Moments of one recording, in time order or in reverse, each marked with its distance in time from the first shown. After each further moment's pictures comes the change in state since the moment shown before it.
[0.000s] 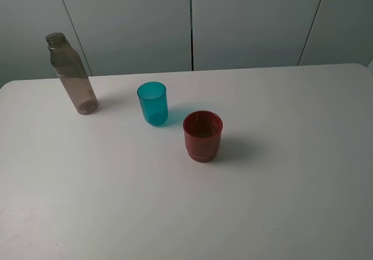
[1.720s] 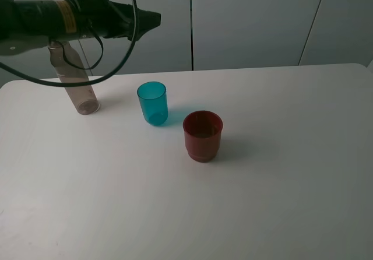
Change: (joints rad) left arm -0.142 1.722 -0.436 0.918 -1.788 -0.760; right arm 0.000 0.000 0.000 0.000 0.000 -0.001
